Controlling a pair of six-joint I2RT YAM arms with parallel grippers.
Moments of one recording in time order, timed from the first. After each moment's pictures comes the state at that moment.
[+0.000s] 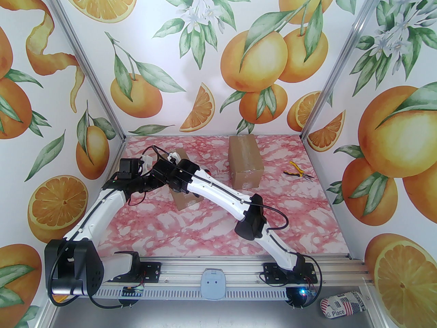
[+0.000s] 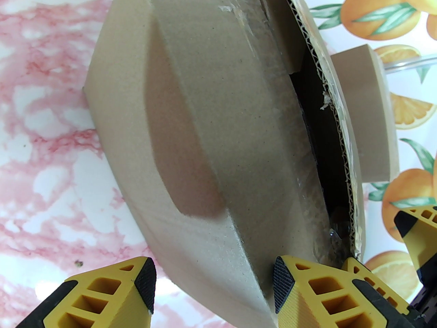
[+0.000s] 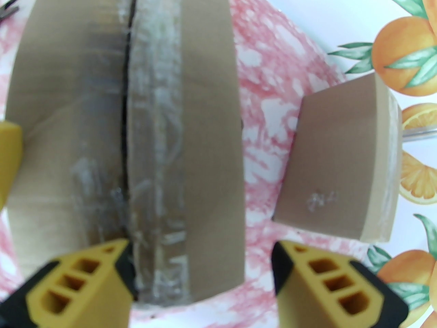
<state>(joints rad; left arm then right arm) -0.02 1.28 0.89 -0.50 0.49 -0.40 1.07 2.41 2.61 -1.47 0.64 0.43</state>
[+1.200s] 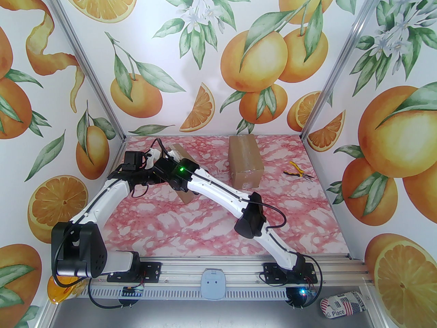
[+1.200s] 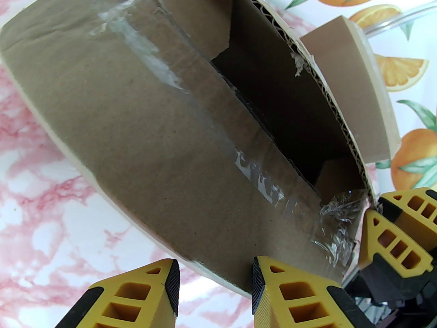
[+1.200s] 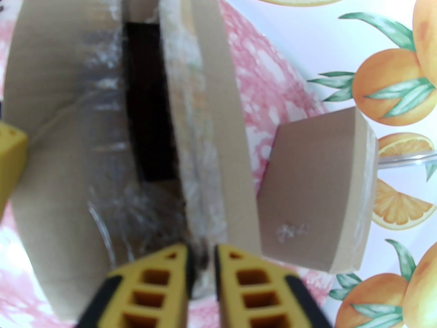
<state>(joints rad) -0.04 1.41 0.99 -0.49 0.54 -0.21 1.05 2.42 2.58 -1.37 0.74 0.26</state>
